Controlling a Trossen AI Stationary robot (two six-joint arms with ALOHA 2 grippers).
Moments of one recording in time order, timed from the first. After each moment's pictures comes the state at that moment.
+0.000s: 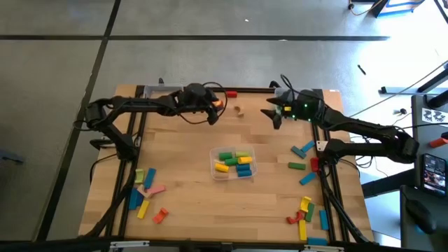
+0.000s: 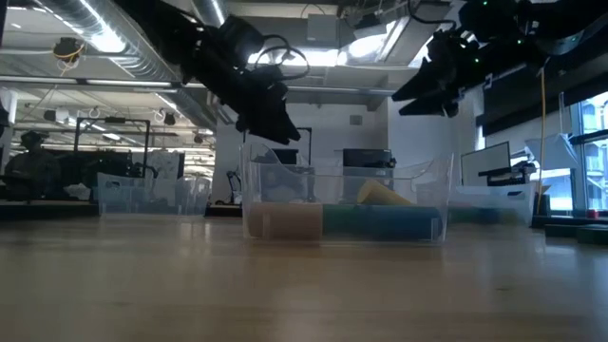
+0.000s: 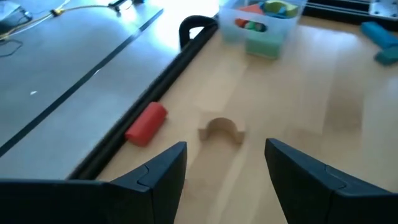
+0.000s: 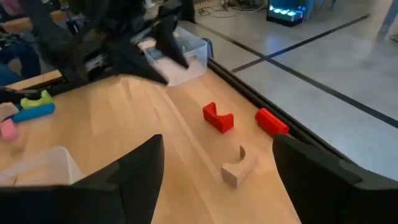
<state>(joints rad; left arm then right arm) 0.46 1.58 0.96 0.07 -0.06 0.04 -0.54 0.97 0.58 0.09 -0.14 0.09</state>
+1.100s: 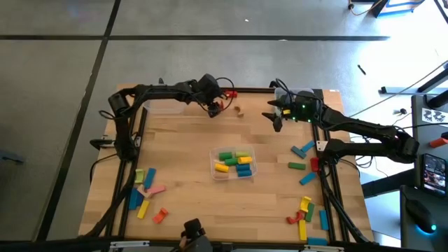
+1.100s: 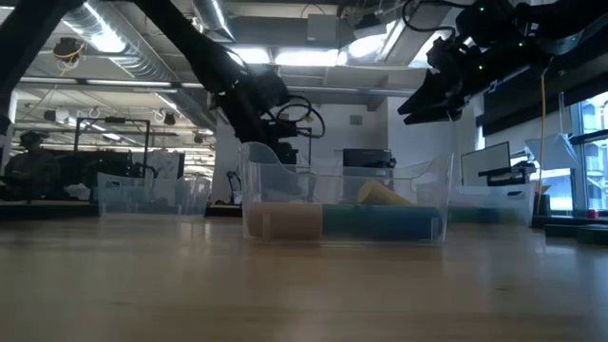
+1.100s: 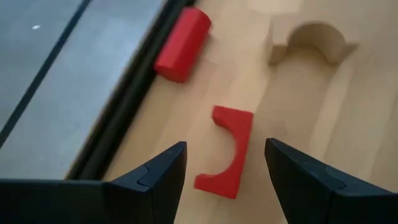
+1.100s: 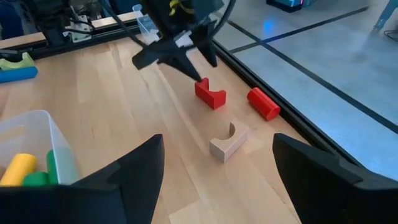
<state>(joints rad) 0.59 1.89 1.24 -0.26 -0.06 0.23 -0.54 0.97 0.58 -0.01 -0.12 -0.01</state>
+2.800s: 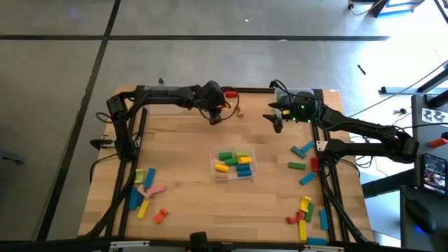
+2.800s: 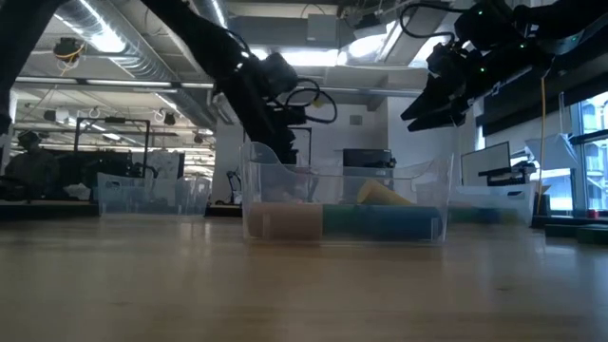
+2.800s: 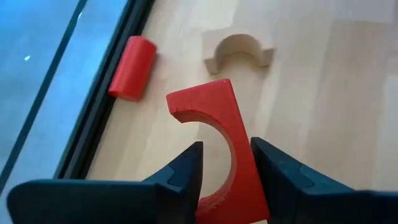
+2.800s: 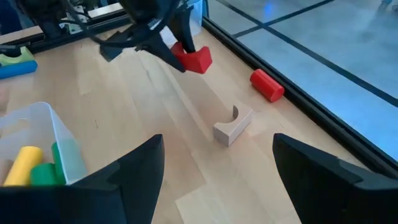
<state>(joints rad) 0.48 1.84 1.24 -0.31 -0.09 0.28 -0.54 0.97 0.58 -0.06 -0.13 0.04</state>
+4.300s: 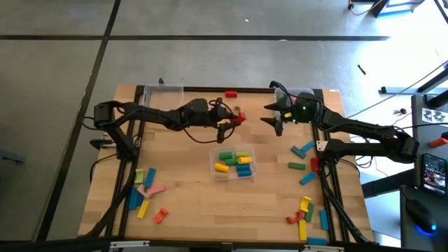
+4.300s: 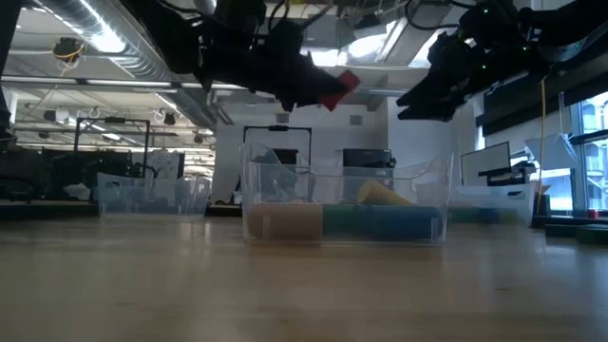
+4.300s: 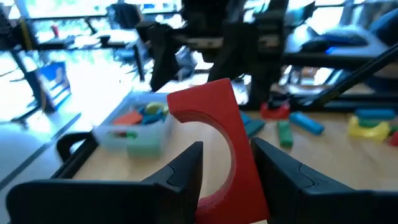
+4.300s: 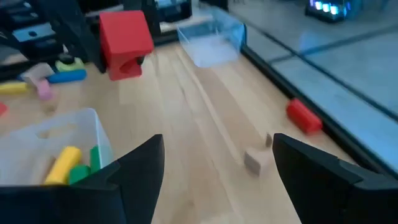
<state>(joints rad) 0.25 1.67 0.91 0.62 0.15 0.08 -0.54 0.97 0.53 0.11 -0.28 -0.01</state>
